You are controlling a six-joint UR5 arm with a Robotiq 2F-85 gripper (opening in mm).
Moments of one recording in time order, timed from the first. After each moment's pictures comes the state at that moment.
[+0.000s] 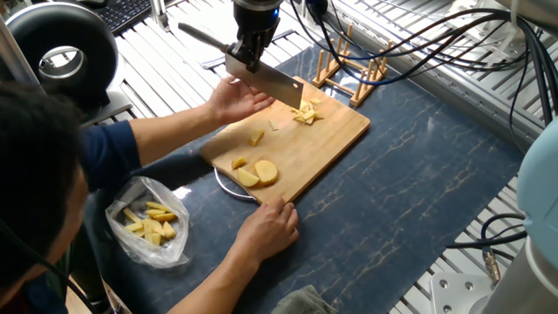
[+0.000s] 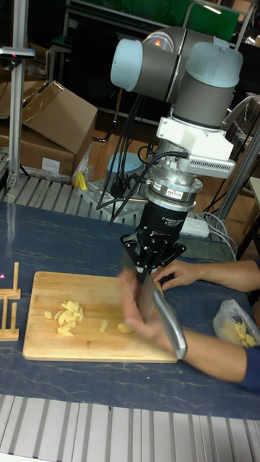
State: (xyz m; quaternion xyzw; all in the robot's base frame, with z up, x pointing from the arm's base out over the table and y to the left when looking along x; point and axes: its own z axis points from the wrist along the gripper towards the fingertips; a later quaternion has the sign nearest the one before) arm 0.618 0.042 0.193 -0.14 0.99 -0.02 0.08
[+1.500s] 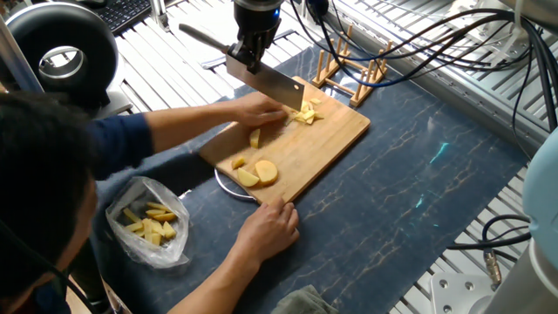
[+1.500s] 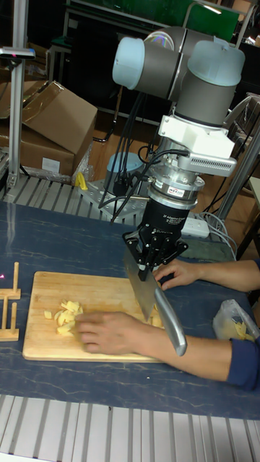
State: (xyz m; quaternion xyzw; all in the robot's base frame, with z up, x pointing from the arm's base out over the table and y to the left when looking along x) arm 0.613 0.047 0.194 -0.12 0.99 -0.01 0.08
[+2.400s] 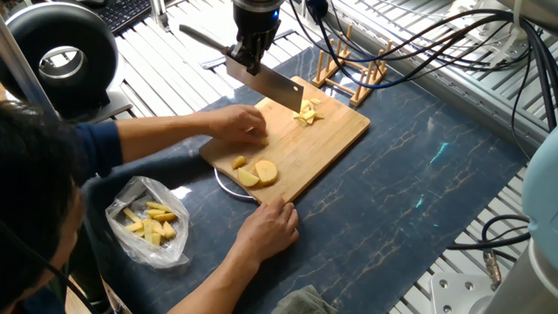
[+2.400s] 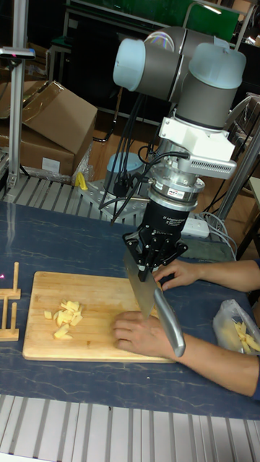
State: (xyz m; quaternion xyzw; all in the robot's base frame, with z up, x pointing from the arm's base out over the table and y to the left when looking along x) arm 0.612 0.045 0.191 -0.12 0.99 -0.02 0.07
